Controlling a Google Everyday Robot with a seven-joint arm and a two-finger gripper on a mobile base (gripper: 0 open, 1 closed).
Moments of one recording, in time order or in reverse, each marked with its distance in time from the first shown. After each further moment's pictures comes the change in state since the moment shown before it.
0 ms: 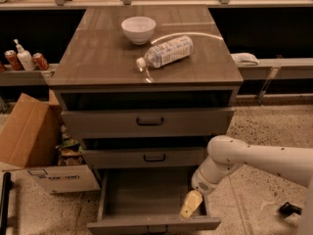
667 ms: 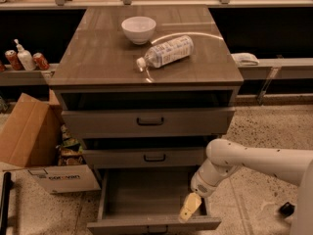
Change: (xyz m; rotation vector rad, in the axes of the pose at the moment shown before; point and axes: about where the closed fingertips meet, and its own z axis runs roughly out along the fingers) arm 0.005 -0.002 0.020 -0.034 0.007 0.014
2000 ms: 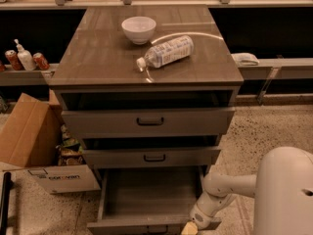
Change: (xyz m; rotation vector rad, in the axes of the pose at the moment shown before) arm 0.079 -0.007 0.150 -0.236 0.063 0.242
